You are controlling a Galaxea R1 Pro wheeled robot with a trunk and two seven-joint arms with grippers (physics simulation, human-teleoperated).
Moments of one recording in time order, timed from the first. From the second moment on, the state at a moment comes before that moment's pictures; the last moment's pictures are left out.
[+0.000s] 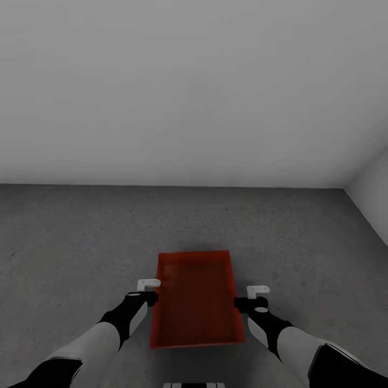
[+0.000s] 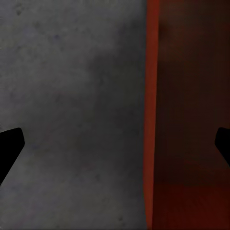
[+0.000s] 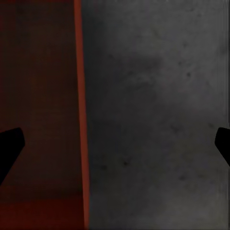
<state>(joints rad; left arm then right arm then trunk) -0.77 -0.11 0.01 -0.28 0.00 0.22 0.22 -0.80 0.04 0.87 -0.08 -0.80 -0.10 -0.21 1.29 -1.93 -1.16</state>
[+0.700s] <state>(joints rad) -0.77 -0.11 0.00 -0.28 0.00 0.22 0.23 -0.80 0.04 0.87 -0.08 -0.80 -0.10 -0.21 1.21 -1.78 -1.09</state>
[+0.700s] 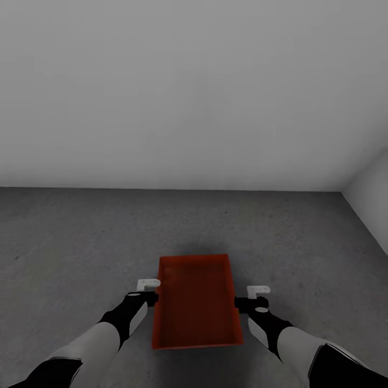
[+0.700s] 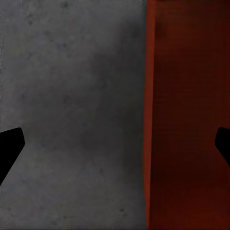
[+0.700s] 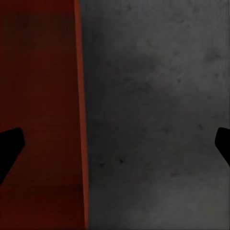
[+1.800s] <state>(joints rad) -0.77 -0.11 0.00 -0.28 0.00 0.22 0.23 -0.80 0.04 0.87 -0.08 -0.80 -0.10 -0.21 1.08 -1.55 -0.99</state>
